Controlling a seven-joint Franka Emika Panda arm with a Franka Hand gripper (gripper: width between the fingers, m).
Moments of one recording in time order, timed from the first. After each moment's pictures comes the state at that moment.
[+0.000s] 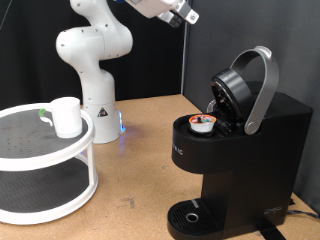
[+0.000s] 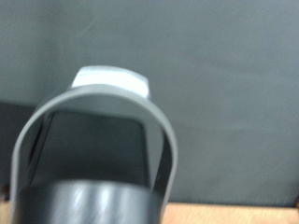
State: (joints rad) arm 0.29 -0.34 -0.40 -2.19 0.90 1.96 -1.19
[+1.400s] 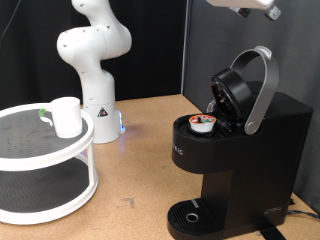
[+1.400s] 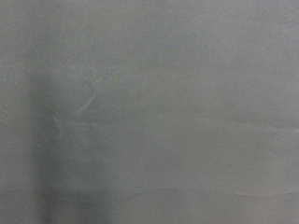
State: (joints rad) arm 0.39 -0.20 -0.24 -2.05 0.98 2.00 -0.99
